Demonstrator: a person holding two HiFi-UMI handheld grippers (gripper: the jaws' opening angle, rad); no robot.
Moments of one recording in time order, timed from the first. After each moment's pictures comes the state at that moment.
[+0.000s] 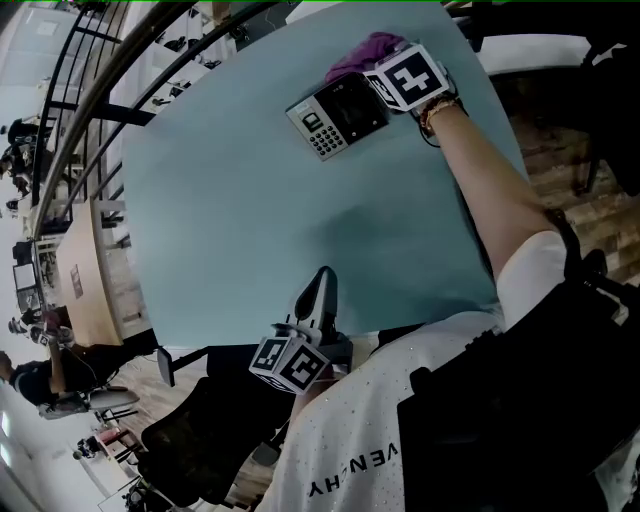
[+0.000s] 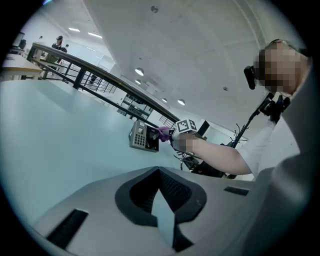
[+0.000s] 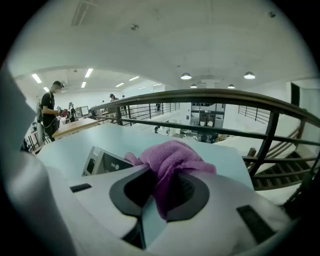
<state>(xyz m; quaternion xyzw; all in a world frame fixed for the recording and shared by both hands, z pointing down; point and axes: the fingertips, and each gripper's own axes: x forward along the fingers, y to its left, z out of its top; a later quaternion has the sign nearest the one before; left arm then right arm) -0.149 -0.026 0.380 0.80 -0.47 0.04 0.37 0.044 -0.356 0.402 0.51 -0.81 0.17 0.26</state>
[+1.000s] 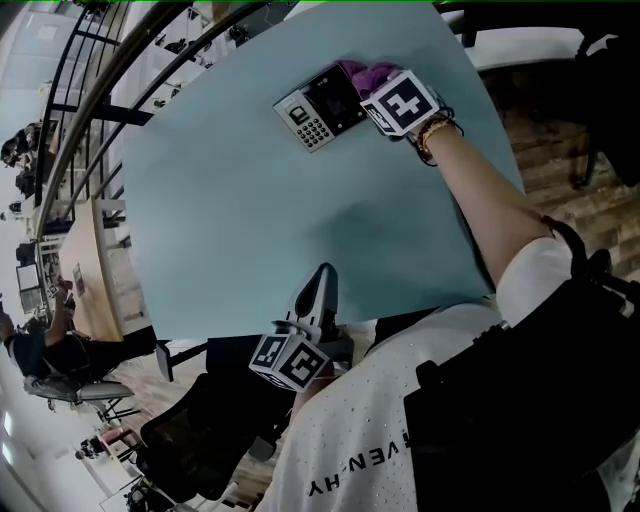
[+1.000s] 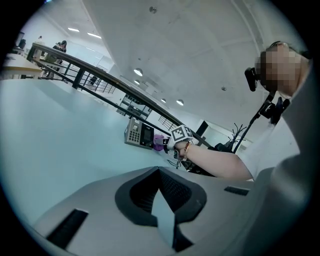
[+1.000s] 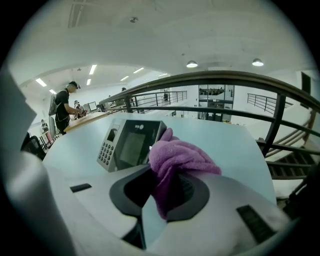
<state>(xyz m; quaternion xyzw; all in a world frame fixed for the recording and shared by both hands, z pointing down) -0.127 -0.004 0.377 0.80 -0.47 0.04 0.36 0.033 -0.290 0.455 0.45 -0.82 0.21 0.29</state>
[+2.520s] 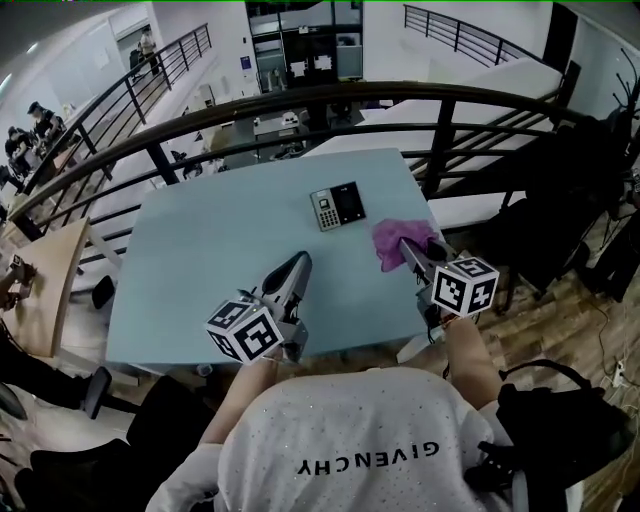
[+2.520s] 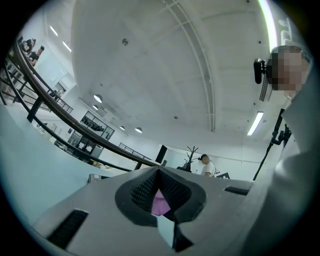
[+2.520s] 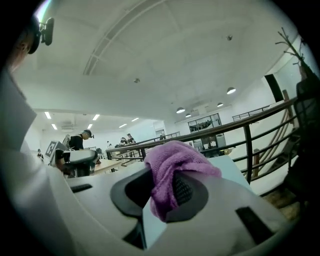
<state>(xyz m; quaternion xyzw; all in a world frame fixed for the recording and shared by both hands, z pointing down) -0.185 0.038 0.187 0.92 -0.31 -0.14 0.19 0.006 0.015 0.221 0.52 -0.84 0.14 0.01</state>
